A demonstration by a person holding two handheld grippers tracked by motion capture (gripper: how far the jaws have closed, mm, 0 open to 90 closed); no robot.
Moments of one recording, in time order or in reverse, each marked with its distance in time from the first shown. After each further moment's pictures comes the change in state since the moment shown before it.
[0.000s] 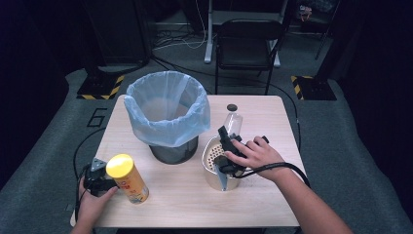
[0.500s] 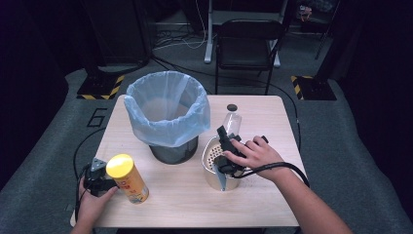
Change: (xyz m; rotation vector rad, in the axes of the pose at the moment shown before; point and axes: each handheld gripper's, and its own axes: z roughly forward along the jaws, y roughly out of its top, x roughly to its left) left arm 0.000 0.000 0.000 0.000 0.000 0.000; right arm -0.006 0.000 -0.002 -0.007 0.005 -0.016
